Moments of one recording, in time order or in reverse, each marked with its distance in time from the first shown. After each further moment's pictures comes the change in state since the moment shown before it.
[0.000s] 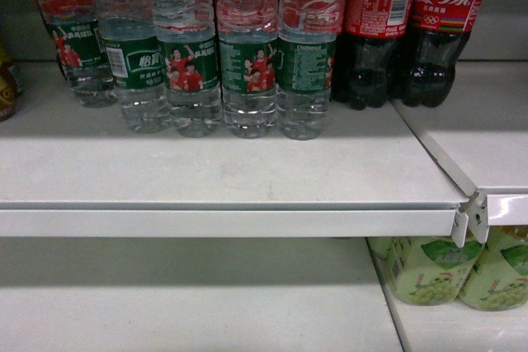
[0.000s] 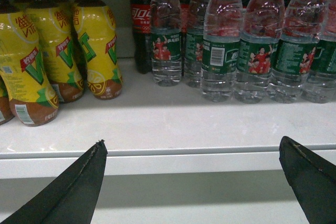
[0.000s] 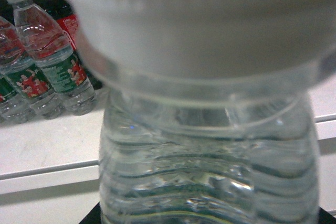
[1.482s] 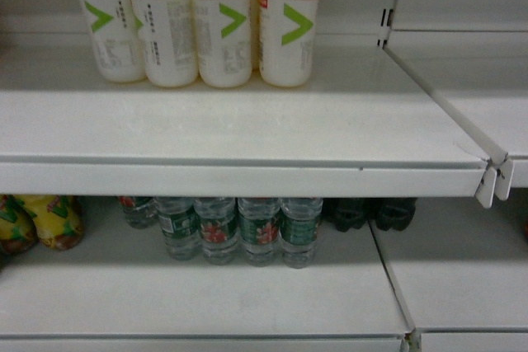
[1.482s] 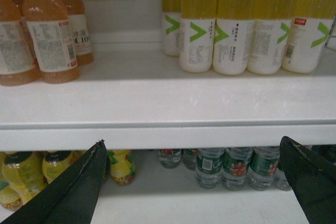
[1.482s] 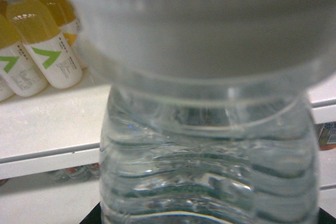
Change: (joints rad) left arm 0.000 0.000 0.000 0.000 -0.002 0.000; right arm 0.000 -0.002 -0.006 0.000 -0.002 0.010
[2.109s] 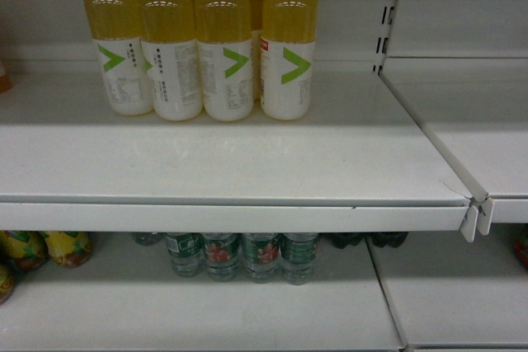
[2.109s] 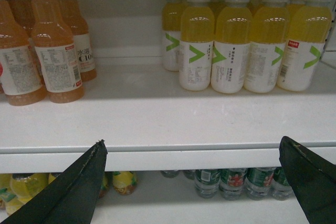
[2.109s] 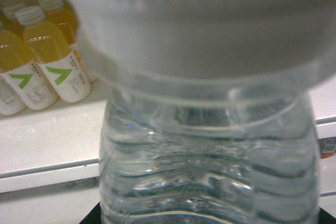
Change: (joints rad) left arm 0.000 0.000 0.000 0.000 0.002 0.000; right arm 0.000 -0.003 0.002 0.000 0.000 0.001
